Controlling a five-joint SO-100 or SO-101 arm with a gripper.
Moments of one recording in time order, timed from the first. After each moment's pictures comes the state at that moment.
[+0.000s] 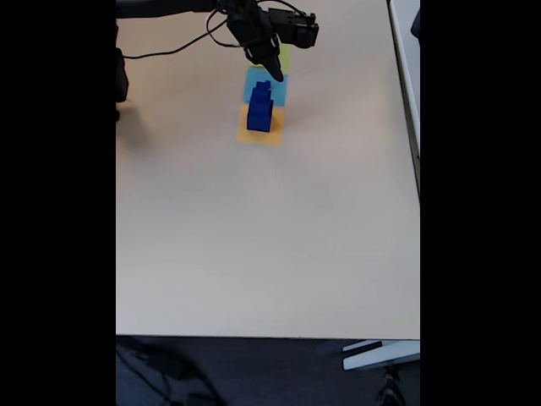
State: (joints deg) arm 3.3 82.6 71.4 67.8 78.8
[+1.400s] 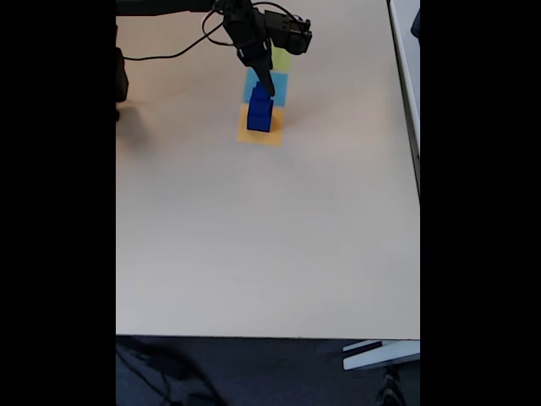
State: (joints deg) arm 2.5 84.1 78.2 67.9 86.0
